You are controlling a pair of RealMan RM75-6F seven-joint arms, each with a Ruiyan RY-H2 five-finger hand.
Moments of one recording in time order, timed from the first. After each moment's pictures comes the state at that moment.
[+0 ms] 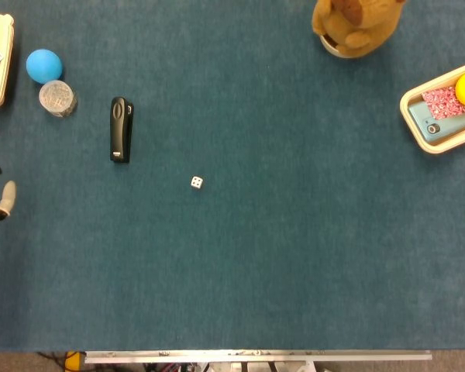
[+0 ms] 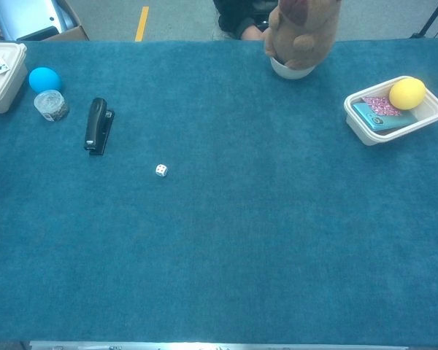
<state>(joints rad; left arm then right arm) -0.13 -1.17 -0.06 -1.72 1.44 1.47 -0.02 -0.09 -1.13 0.04 -1.75 -1.53 1.60 0.13</state>
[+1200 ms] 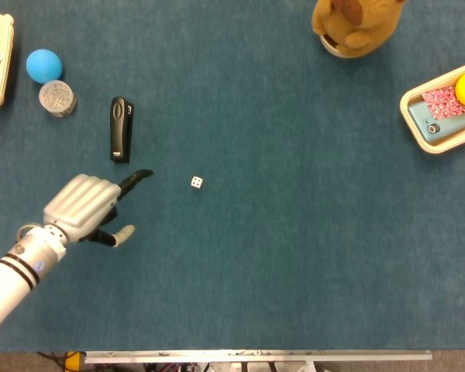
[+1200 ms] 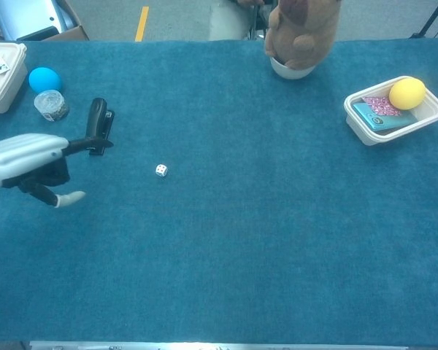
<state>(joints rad) -0.51 -1.15 0.01 -1.80 1.42 0.80 0.06 -0.05 -1.14 0.07 -1.73 -1.46 1.54 0.12</state>
